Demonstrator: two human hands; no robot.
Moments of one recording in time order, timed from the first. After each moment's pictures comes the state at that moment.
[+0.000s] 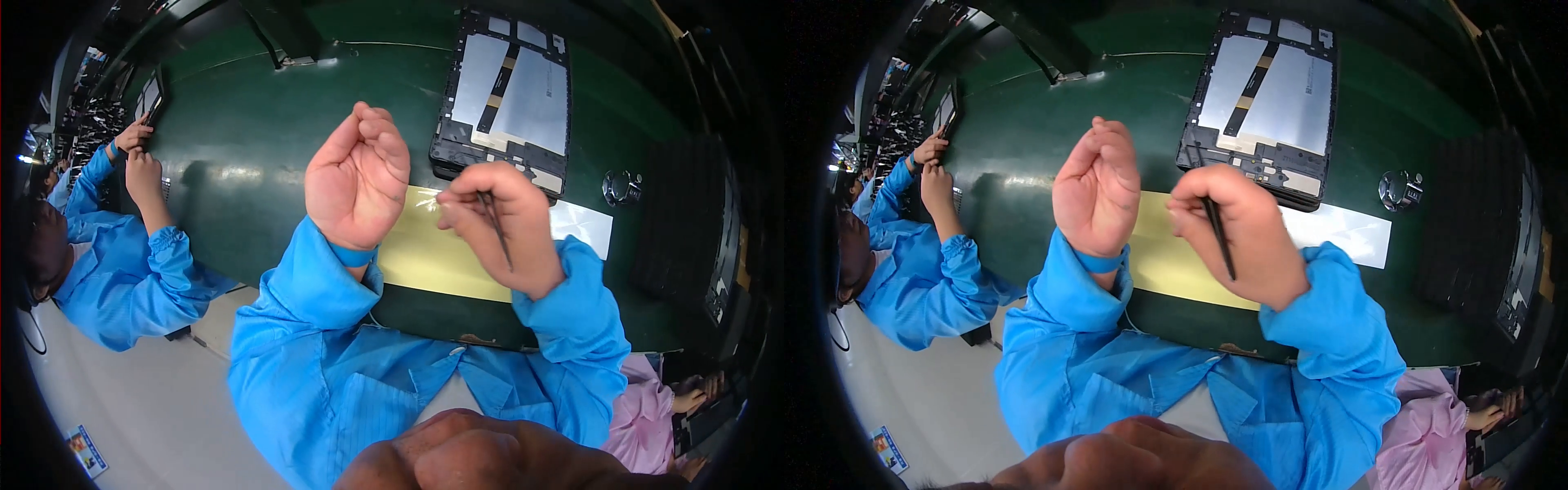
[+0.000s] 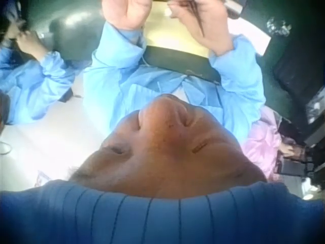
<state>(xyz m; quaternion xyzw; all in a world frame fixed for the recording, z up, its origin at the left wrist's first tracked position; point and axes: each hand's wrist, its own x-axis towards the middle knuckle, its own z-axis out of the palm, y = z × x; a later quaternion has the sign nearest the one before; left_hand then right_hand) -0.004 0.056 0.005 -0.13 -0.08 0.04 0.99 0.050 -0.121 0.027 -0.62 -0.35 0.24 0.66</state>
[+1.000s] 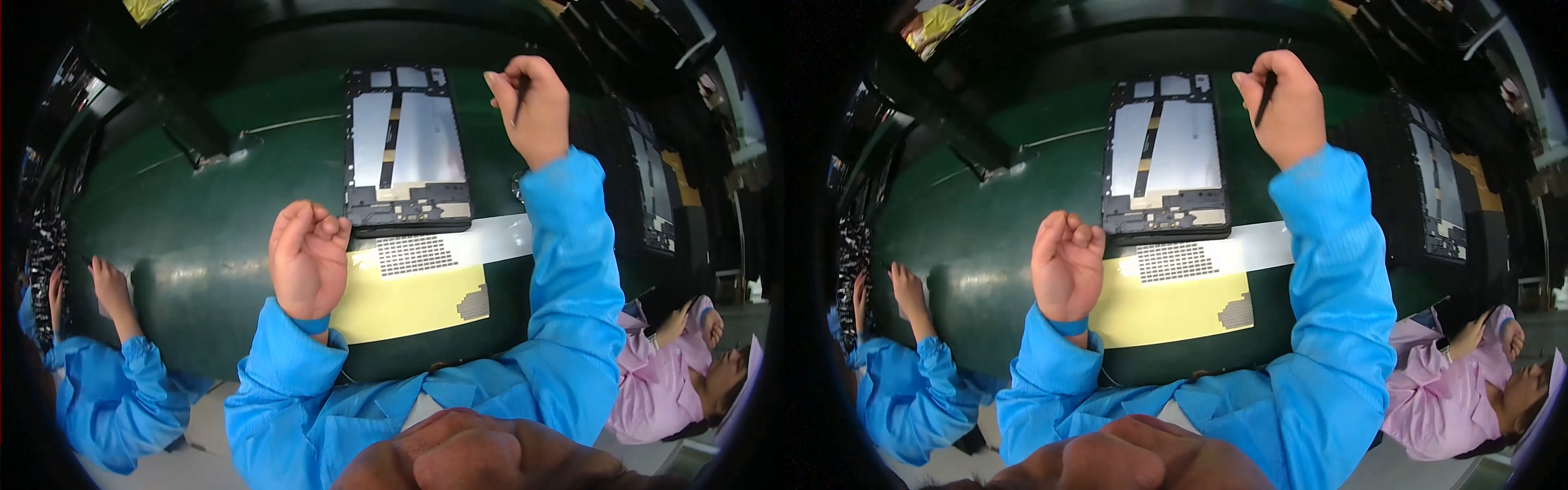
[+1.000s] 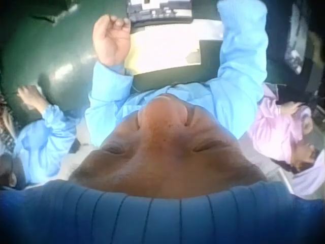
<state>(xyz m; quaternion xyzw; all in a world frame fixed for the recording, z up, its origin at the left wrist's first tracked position) 0.001 0.036 -0.002 0.23 0.10 0.16 0.96 0.206 -0.173 0.067 -0.81 -0.31 -0.25 0.43</state>
